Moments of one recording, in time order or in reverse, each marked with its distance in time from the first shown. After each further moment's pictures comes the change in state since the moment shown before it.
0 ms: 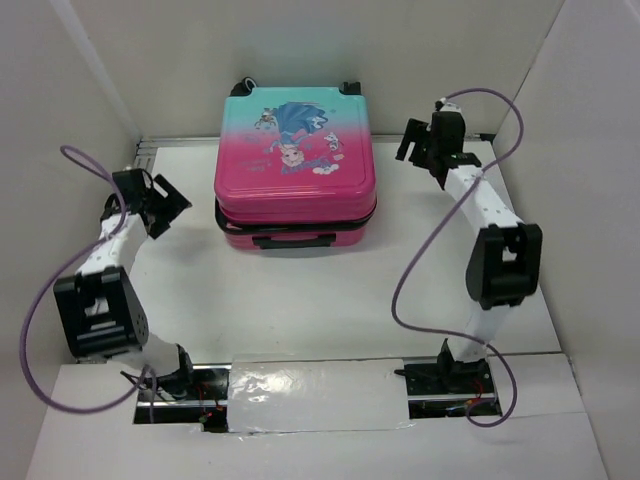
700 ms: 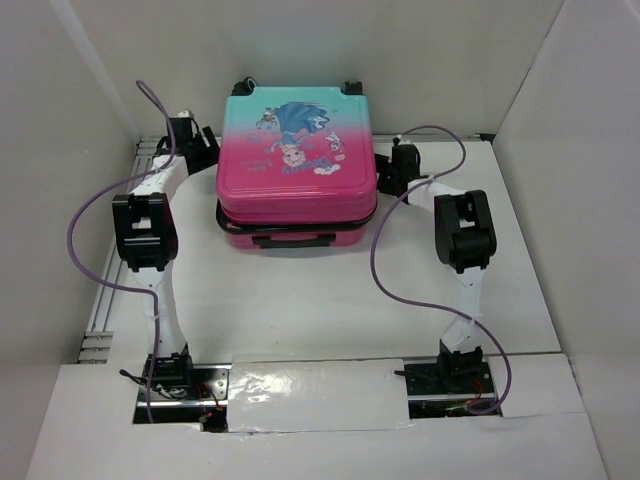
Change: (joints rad) left arm -0.190 0.840 0.874 0.091 -0.021 0.193; right arm 0.081 0.502 0.051 0.283 -0.120 0.040
